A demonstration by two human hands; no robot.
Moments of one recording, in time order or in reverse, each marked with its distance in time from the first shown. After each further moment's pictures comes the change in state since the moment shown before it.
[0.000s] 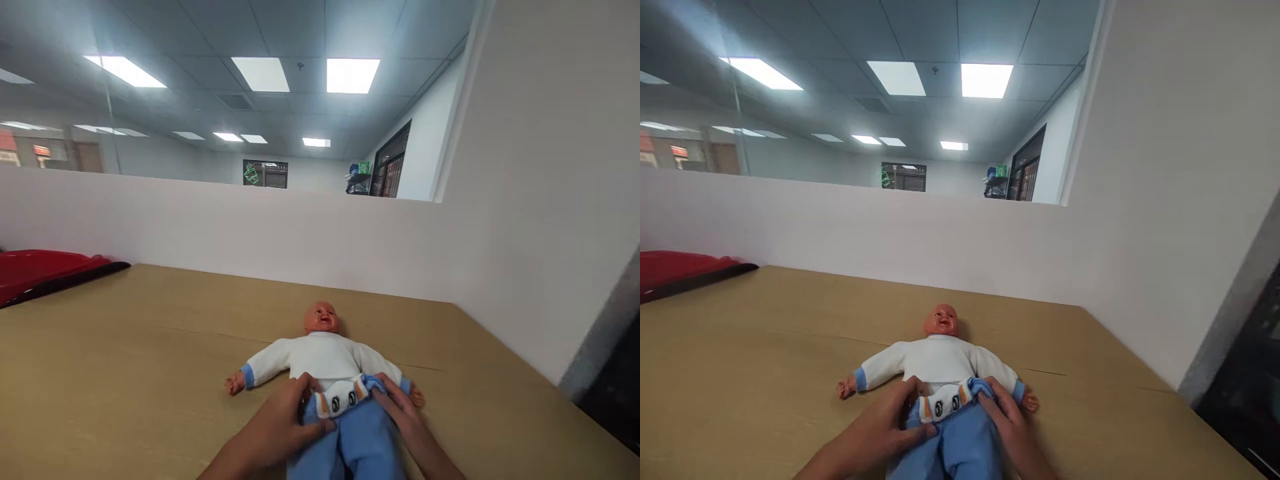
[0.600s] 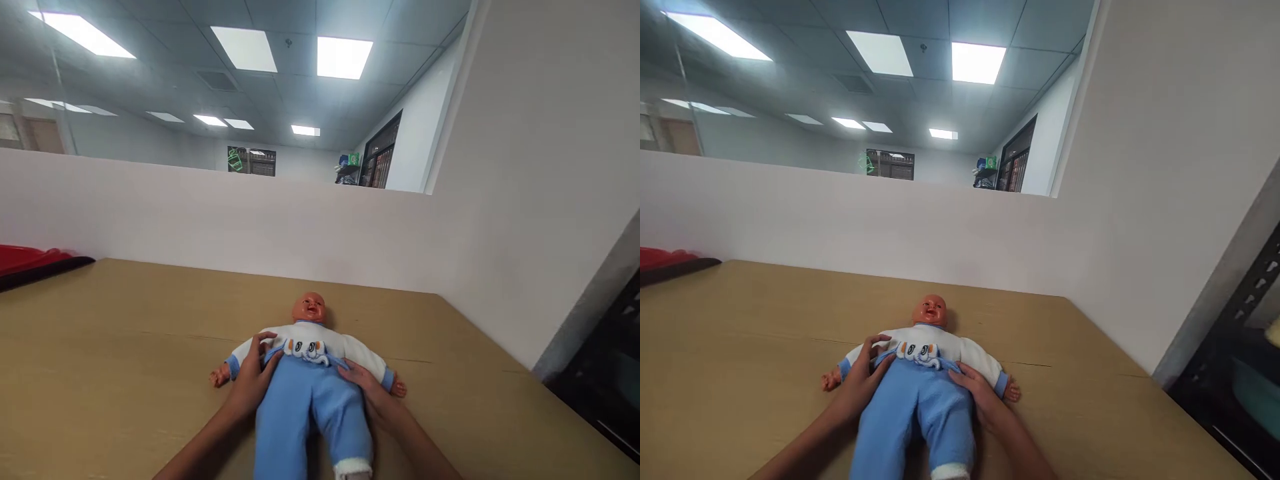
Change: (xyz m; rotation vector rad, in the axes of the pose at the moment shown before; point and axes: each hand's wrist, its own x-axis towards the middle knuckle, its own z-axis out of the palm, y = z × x) left_hand 0.062 -0.074 -0.017 -0.230 0.441 -0.013; right_hand 0.058 0.002 0.027 0.195 -0.436 0.163
